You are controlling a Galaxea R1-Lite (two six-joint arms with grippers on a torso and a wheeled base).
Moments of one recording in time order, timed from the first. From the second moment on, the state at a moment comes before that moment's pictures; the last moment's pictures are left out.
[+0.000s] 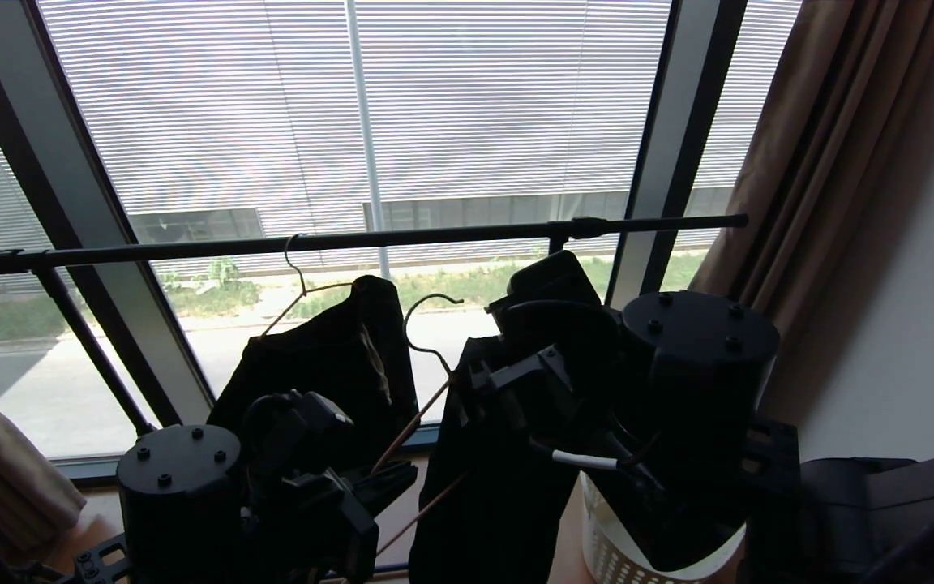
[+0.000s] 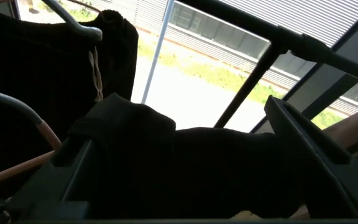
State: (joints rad) left arm -0.62 1.80 -0.21 -1.28 -0.17 0.02; right arm 0.97 1.85 -0.89 -0.84 -0.69 -0.21
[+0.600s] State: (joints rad) left arm -0.58 1.80 -0.22 -1.29 -0.17 0.02; right arm 0.97 1.83 -0.86 -0.84 -0.69 -0.21
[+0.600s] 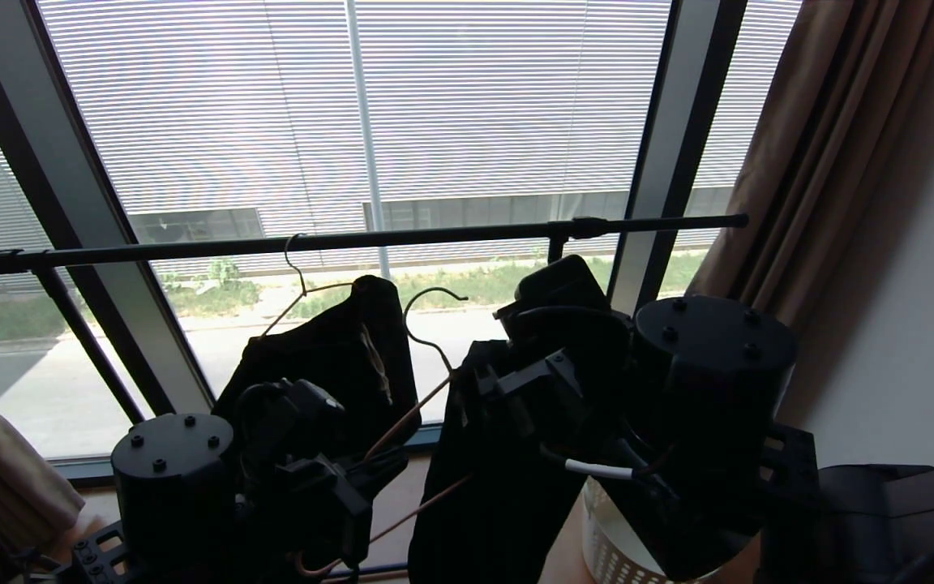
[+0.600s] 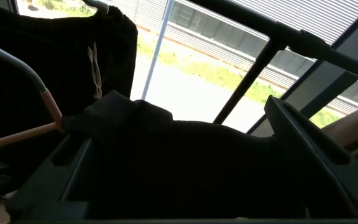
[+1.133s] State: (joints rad) left arm -0.58 1.81 -0.22 -1.29 -0.17 0.02; right arm 0.98 1.82 -0.89 -0.83 -0.69 -0.22
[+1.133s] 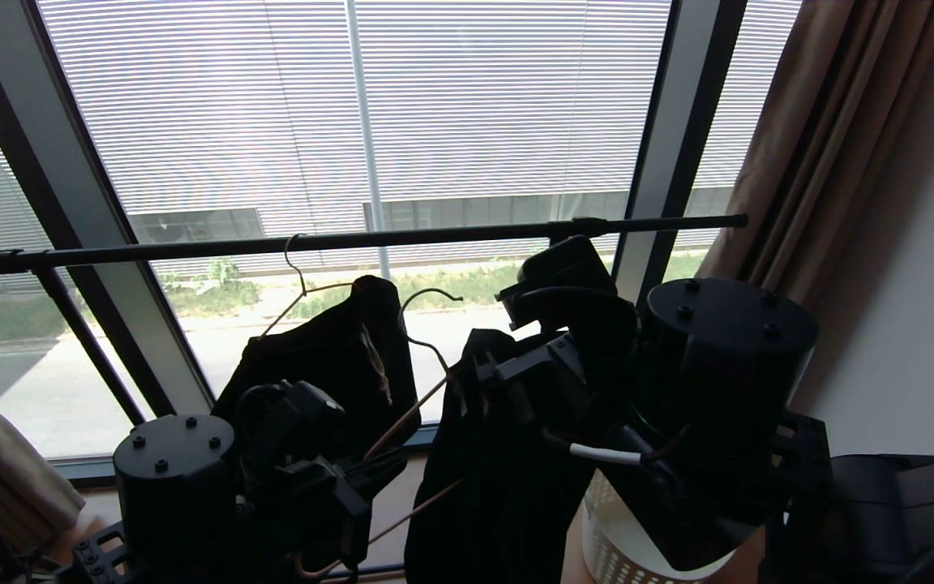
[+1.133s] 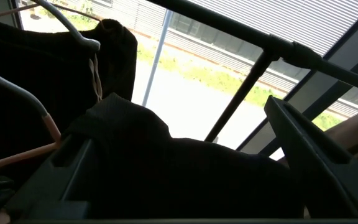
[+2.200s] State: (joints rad) left arm -0.51 1.82 -0.26 -1.33 -0.17 0.02; right arm 0.98 1.83 -0.86 -0.84 -0.68 -0.24
